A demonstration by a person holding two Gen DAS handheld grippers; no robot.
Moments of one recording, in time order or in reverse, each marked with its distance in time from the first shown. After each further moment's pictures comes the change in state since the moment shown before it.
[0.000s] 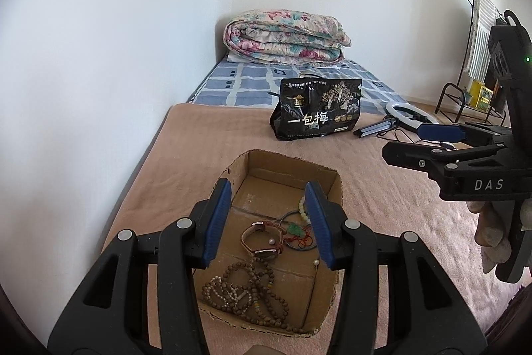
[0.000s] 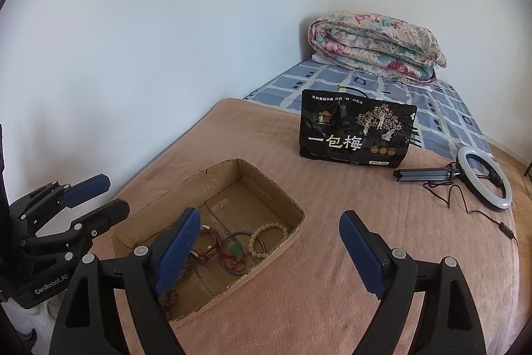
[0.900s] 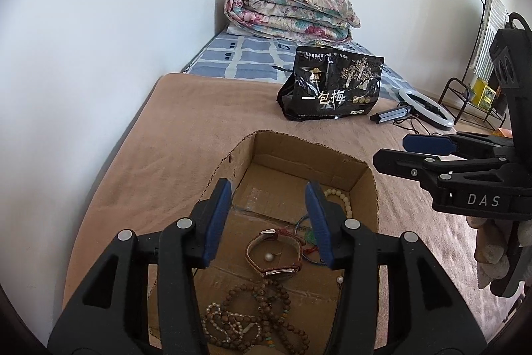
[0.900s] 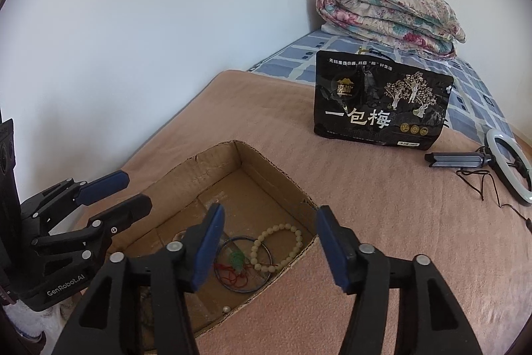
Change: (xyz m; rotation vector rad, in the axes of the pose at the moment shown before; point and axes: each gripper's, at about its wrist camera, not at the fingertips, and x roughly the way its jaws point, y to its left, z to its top) left arm 0.087 0.025 -0.003 -0.045 0.104 -0.025; right arm 0.087 0.000 0.003 0.022 0.110 0.034
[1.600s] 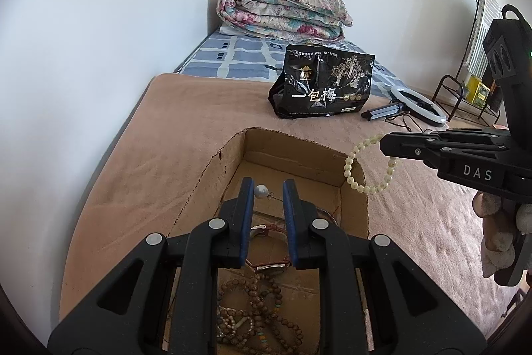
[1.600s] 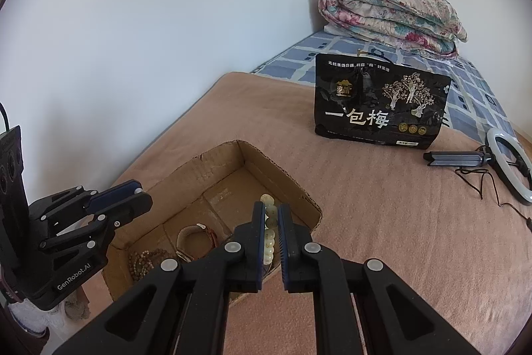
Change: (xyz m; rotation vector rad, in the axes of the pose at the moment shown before) left arm -0.002 -0.003 -0.003 0.006 0.005 -0.032; right arm -0.006 -0.006 -0.001 0.006 0.014 0.049
